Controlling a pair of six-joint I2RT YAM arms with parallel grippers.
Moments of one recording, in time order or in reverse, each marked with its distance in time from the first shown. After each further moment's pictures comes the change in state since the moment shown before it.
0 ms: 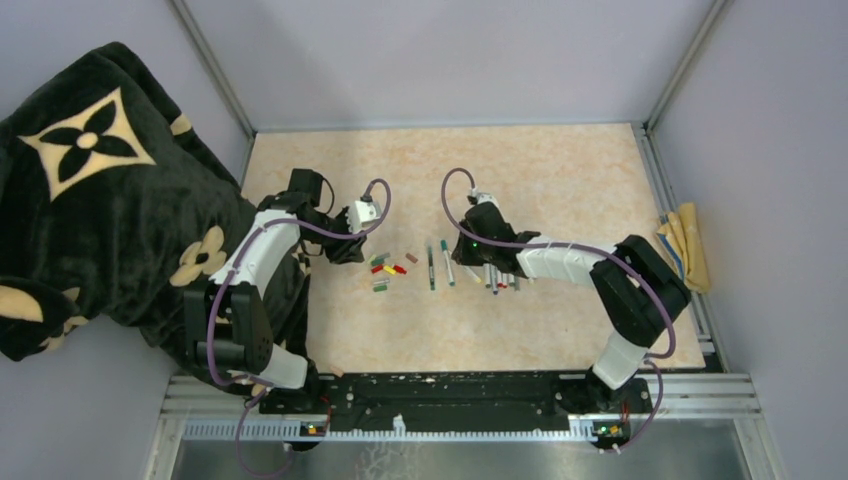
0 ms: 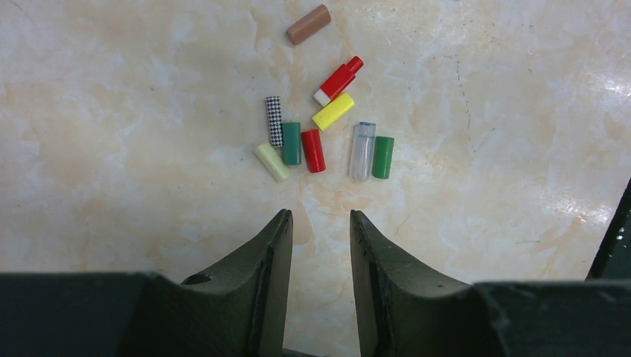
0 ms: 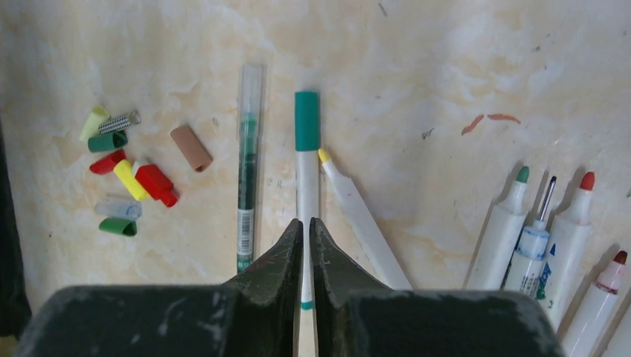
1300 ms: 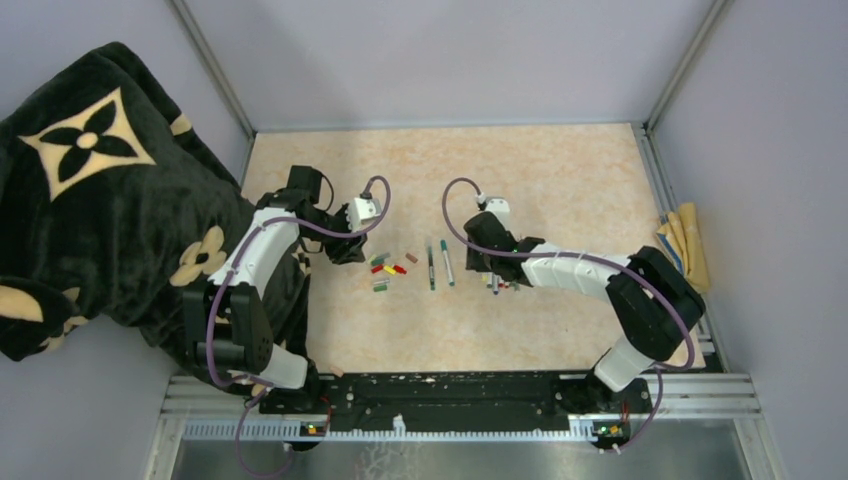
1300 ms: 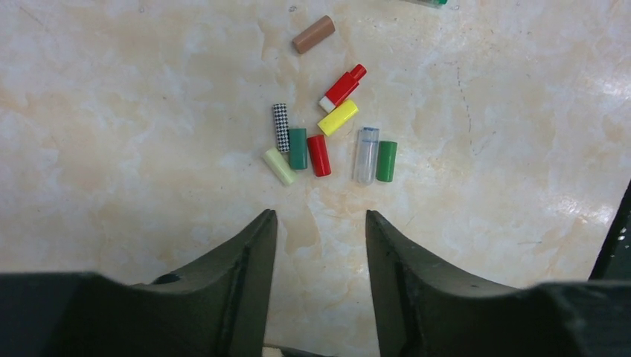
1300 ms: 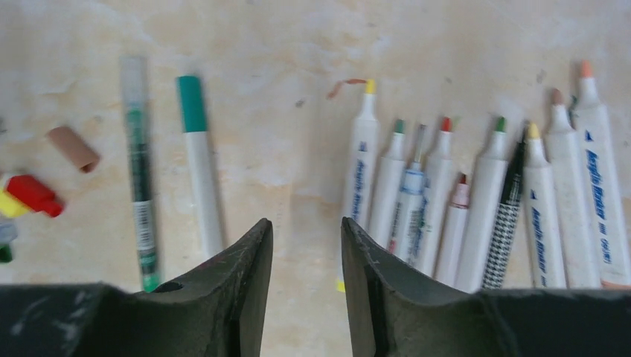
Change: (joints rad) left arm 0.000 0.000 0.027 -0.017 0.008 0.012; right arm 0.037 -0.081 -0.042 -0.157 0.309 -0.046
